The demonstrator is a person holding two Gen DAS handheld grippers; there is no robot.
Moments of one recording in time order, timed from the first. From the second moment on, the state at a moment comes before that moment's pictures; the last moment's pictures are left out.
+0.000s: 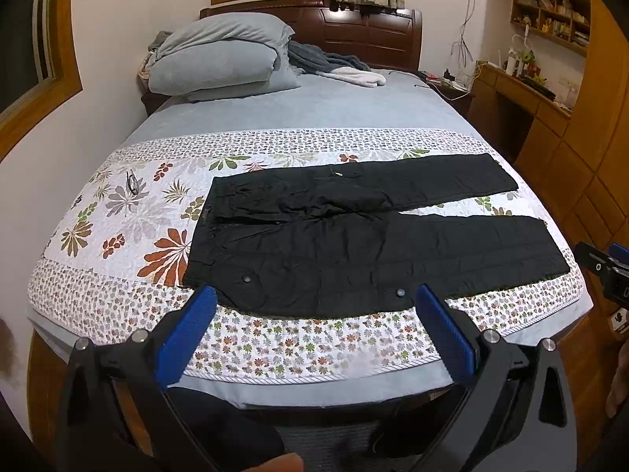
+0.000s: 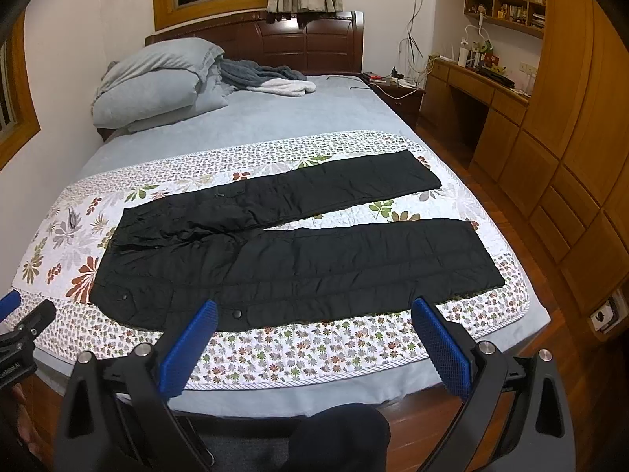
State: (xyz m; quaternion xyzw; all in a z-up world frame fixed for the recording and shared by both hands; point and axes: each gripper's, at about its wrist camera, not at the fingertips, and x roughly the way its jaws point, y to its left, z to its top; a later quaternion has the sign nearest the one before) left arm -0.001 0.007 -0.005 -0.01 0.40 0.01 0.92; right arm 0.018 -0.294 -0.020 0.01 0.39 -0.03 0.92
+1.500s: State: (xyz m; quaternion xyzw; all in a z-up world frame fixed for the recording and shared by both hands) left arm 0.002 0.005 -0.004 -0.01 0.40 0.01 0.92; right arm 0.020 -0.291 -0.023 0.01 0.40 -0.04 0.92
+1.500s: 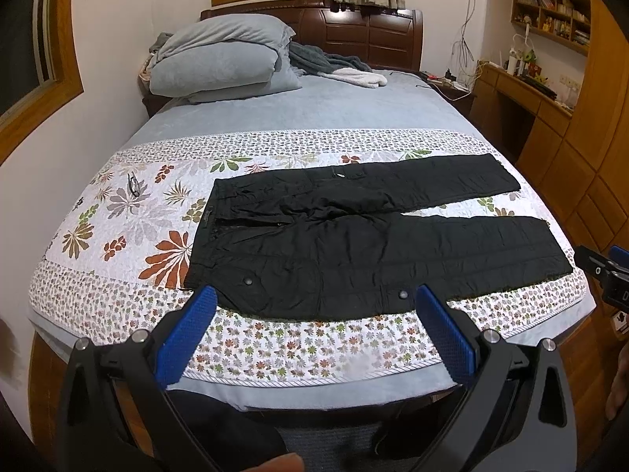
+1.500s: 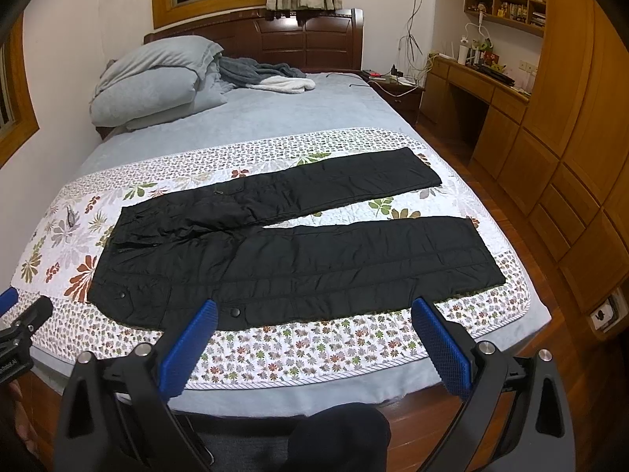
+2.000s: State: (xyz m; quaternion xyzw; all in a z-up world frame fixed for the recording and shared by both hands) left arm 0.002 0.006 -0.003 -0.01 0.40 0.01 0.92; right arm 0.020 -0.291 -0.023 0.01 0.40 -0.04 0.92
